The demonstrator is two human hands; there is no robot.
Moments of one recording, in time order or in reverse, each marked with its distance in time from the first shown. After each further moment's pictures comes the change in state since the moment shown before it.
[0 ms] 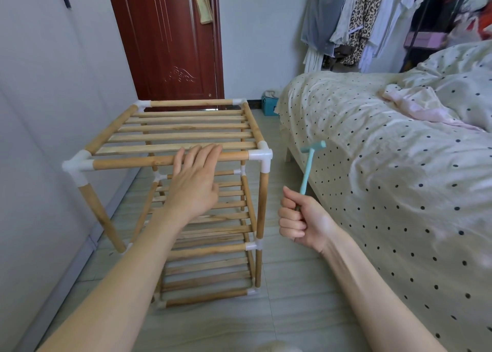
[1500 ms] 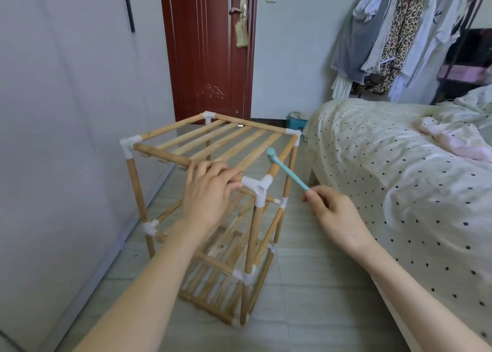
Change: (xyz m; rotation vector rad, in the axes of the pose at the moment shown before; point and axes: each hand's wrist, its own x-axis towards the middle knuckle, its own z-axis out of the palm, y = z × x) left_hand -0.020 -0.040 -0.026 -0.064 0.180 -0.077; right_hand -0.013 -0.012 0.060 -1.327 0.374 -0.811
